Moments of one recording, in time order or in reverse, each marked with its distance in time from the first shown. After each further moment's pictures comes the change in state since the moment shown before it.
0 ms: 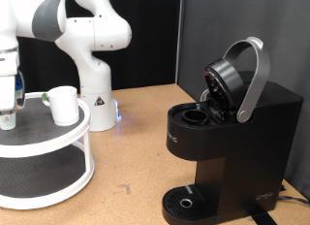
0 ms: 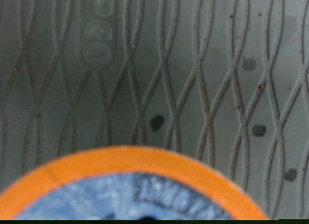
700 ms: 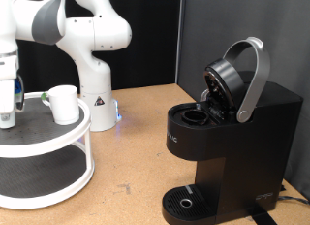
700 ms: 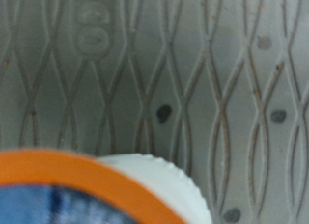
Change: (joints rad) arm 0.000 0.033 -0.002 0.003 0.001 0.021 0.001
